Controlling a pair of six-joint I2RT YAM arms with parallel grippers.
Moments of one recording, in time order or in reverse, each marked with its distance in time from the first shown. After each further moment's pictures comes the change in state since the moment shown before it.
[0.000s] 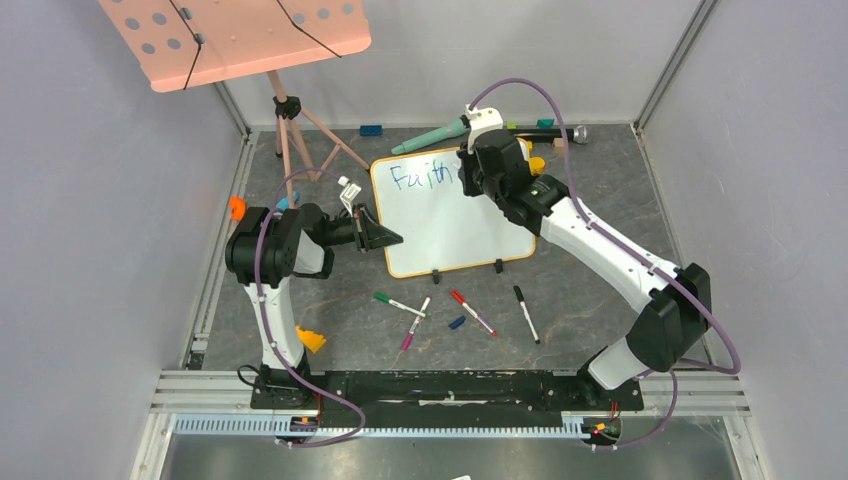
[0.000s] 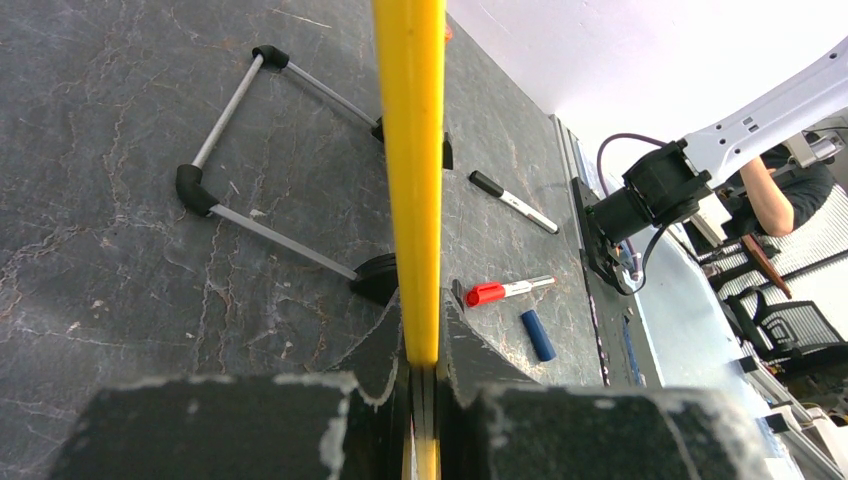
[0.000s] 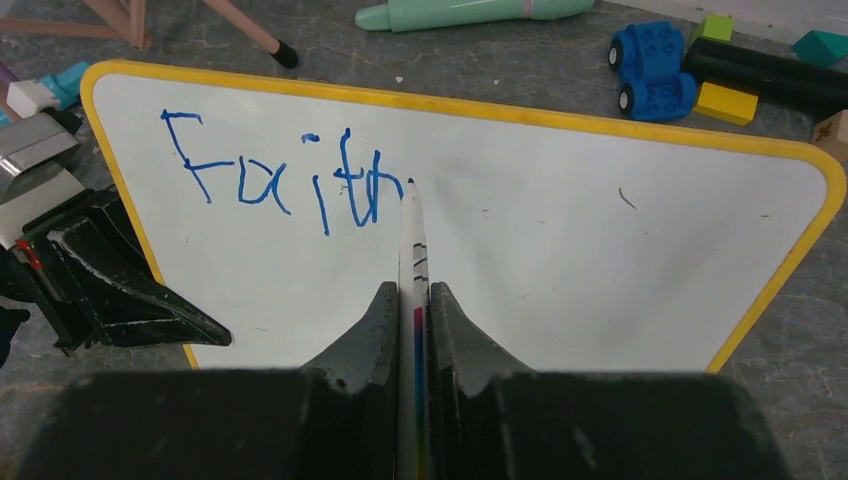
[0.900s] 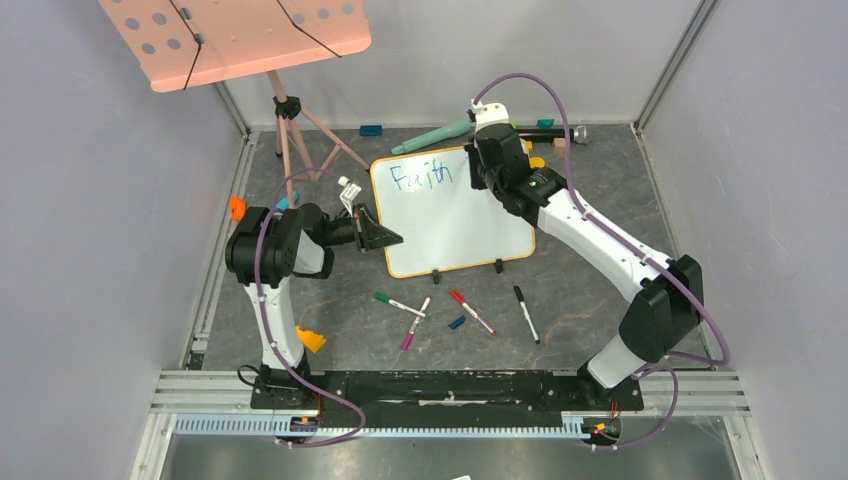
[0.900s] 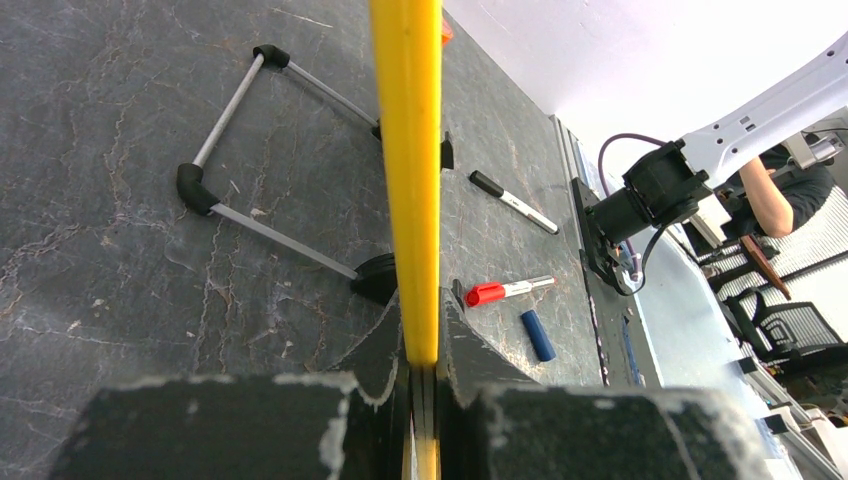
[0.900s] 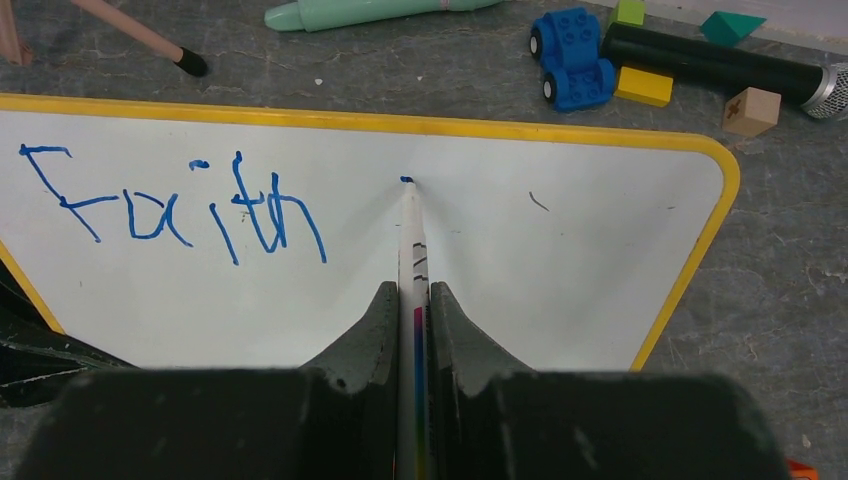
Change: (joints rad) left arm 0.000 0.000 0.000 -0.001 0.000 0.000; right arm -0.042 0.047 0.044 -0.029 0.094 -0.023
